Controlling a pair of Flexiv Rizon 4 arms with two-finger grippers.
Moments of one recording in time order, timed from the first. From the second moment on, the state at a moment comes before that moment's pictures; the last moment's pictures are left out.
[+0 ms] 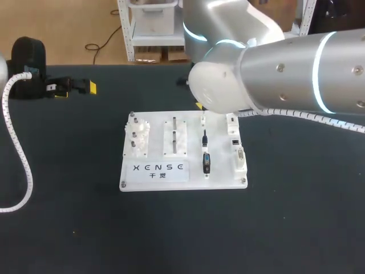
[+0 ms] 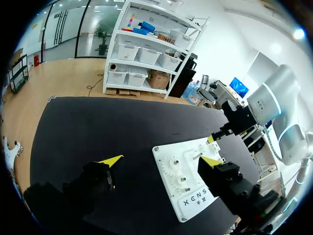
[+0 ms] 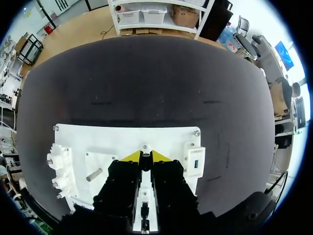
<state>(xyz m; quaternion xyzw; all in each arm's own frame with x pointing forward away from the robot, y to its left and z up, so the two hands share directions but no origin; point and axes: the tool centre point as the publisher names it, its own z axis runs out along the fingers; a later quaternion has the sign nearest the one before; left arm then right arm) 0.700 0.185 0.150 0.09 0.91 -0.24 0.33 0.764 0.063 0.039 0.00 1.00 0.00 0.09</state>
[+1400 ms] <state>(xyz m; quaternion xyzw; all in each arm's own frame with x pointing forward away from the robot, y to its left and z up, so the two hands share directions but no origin) 0.700 0.185 0.150 0.09 0.91 -0.24 0.33 0.740 -0.013 0.031 0.02 1.00 -0.01 0.09</state>
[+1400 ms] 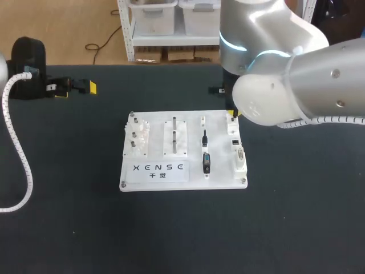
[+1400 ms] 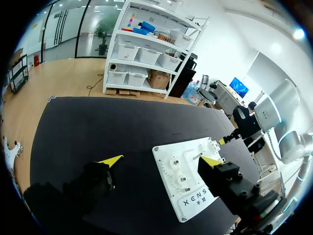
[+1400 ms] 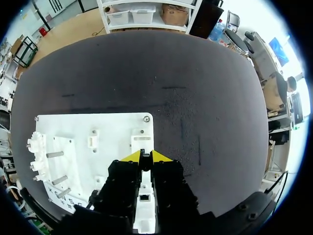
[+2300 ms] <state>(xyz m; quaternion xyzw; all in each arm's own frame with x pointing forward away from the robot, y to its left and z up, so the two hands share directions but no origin) 0.700 0.185 0.150 0.09 0.91 -0.24 0.33 0.744 -0.011 0.026 0.01 1.00 -0.01 0.09</state>
